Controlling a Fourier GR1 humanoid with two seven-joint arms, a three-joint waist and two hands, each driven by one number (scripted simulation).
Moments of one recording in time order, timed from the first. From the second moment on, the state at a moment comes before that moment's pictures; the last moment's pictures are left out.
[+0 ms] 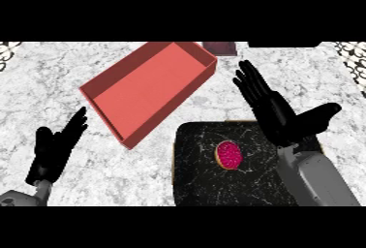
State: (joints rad) left arm -0.08 0.59 -0.35 -1.47 0.36 0.28 0.18; right arm -0.36 -0.26 0.29 -1.53 -0.44 -0.10 0.05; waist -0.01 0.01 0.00
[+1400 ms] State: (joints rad) left arm -0.08 0.60 -0.35 -1.42 0.19 0.32 -0.03; right arm 0.92 -0.03 0.33 -1.87 0.35 -0.87 -0.81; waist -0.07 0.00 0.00
